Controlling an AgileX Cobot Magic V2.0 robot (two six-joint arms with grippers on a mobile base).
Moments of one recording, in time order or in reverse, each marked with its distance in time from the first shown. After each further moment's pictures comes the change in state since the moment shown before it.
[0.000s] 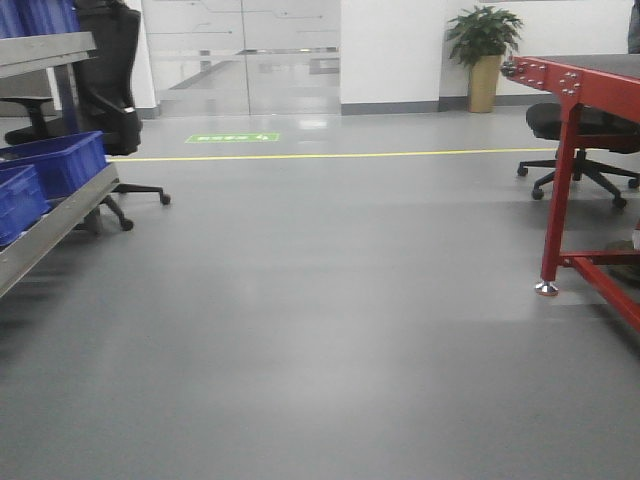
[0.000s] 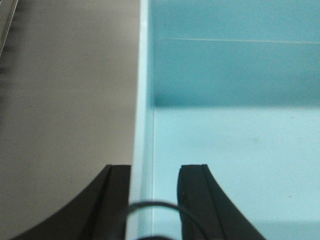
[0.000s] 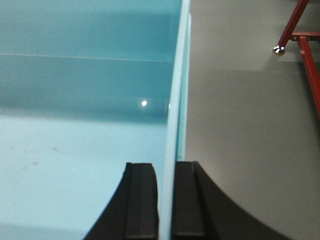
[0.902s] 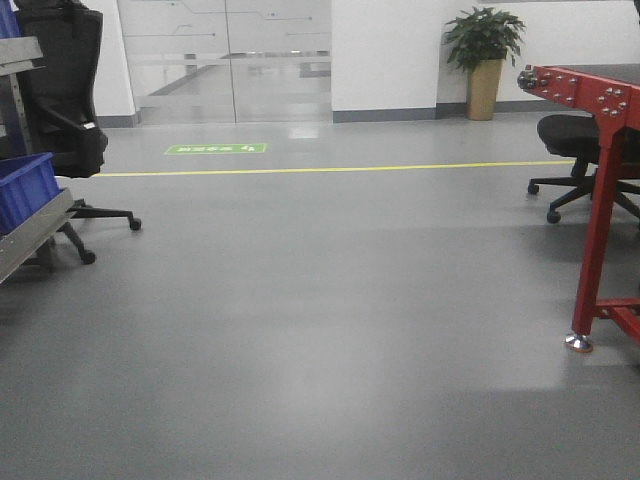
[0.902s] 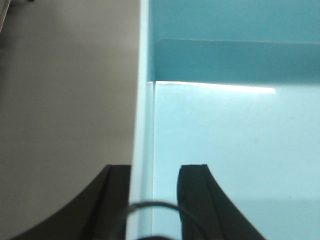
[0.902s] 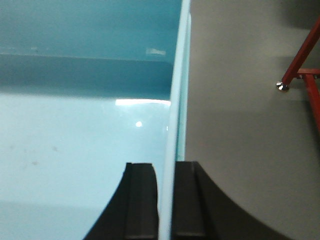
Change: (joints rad) left arm 0.000 0.000 0.000 0.000 0.000 0.000; right arm 0.000 0.000 0.000 0.000 0.002 0.000
